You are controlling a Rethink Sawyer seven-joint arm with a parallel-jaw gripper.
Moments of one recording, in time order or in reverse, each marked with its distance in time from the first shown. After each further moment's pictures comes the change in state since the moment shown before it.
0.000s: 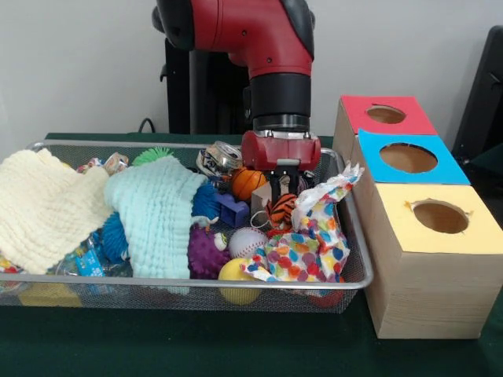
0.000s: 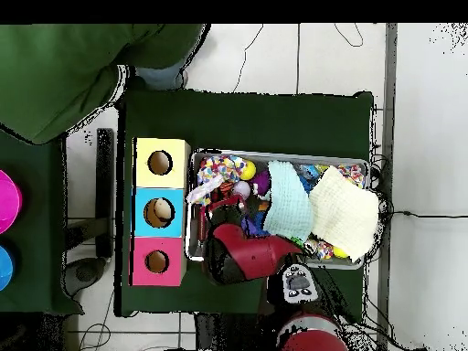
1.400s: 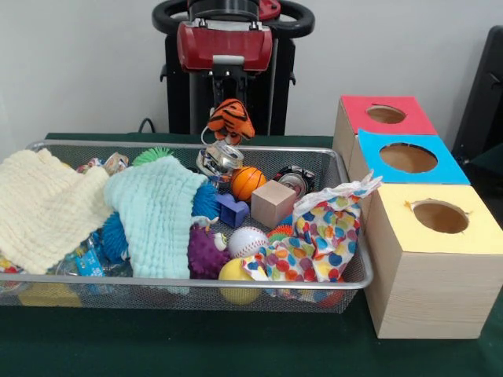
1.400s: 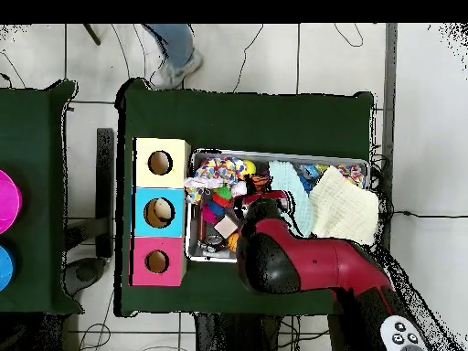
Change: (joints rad) arm -0.438 -0.401 0.431 0.180 0.001 0.453 0.000
